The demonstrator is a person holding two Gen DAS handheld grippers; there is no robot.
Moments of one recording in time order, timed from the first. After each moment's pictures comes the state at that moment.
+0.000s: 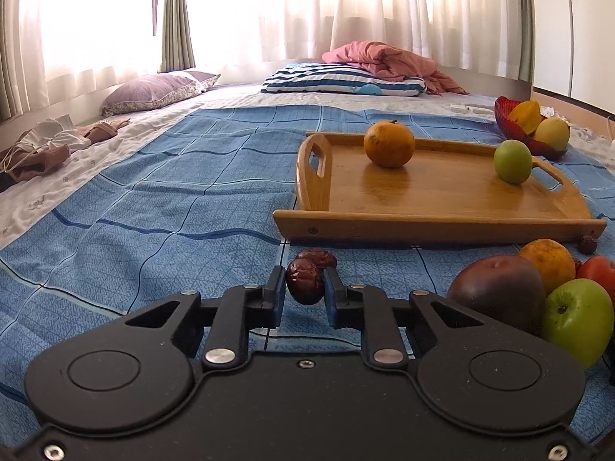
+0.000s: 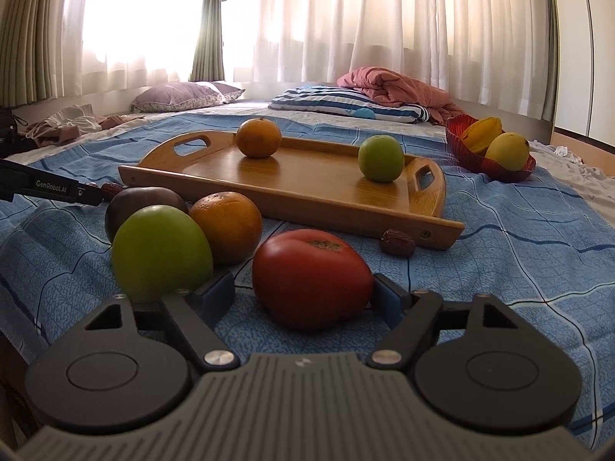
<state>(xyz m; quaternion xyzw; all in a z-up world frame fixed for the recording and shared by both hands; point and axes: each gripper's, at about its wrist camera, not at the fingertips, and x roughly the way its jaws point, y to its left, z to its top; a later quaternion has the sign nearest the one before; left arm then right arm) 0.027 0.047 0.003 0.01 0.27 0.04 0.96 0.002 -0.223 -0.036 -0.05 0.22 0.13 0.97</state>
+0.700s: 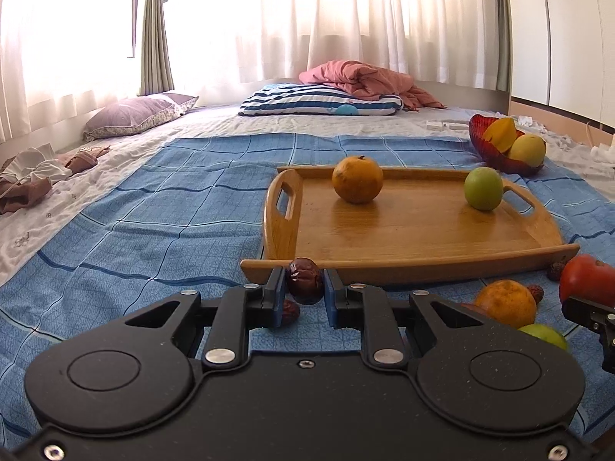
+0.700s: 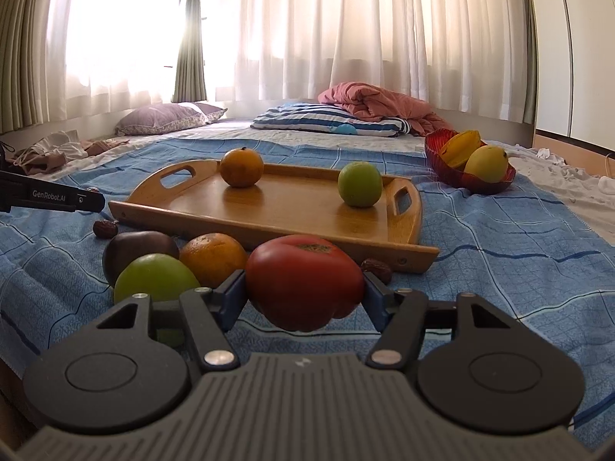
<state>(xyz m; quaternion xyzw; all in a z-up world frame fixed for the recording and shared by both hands) 0.033 0.030 0.037 0.02 0.24 0.00 0.97 -0.003 -0.231 -0.010 -0.02 0.20 0.10 0.97</state>
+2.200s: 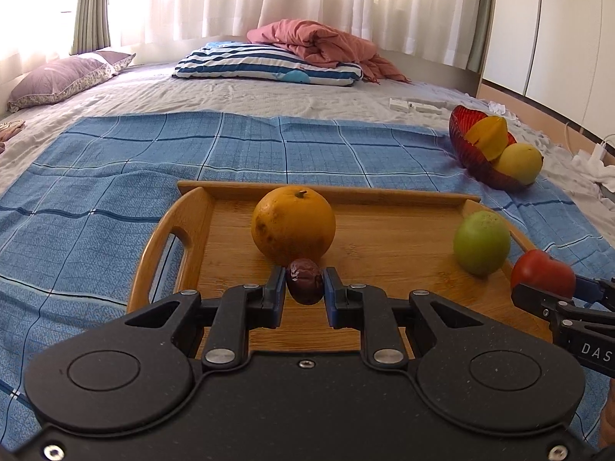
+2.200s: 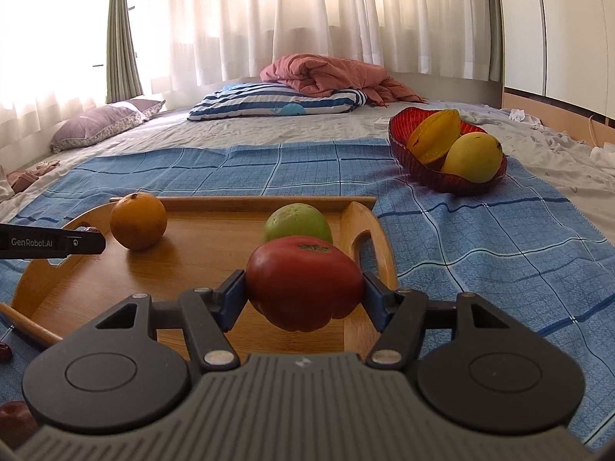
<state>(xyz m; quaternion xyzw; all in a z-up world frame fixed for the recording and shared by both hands) 0.216 -0.010 0.034 -0.02 0.32 -0.08 0.94 0.158 -0.255 0.009 0.03 0.26 0.03 0.97</state>
